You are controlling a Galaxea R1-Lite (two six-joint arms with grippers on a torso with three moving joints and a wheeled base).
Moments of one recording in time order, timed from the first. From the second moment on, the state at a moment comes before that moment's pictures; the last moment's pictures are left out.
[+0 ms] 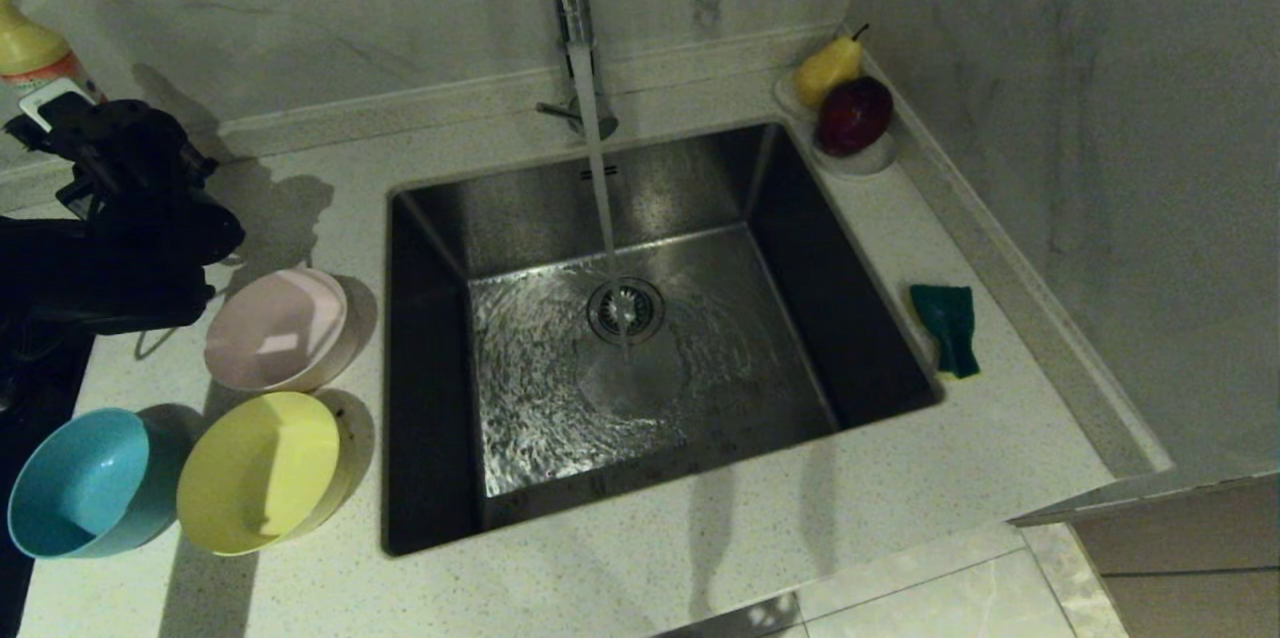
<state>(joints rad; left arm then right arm) 0.23 2.20 -1.59 -0.98 0.76 -0.12 0.00 0.00 0.00 0.00 0.00 0.00</state>
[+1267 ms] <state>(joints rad) 0.23 2.24 -1.55 -1.12 0.84 -0.16 0.00 0.00 0.00 0.00 0.00 0.00</state>
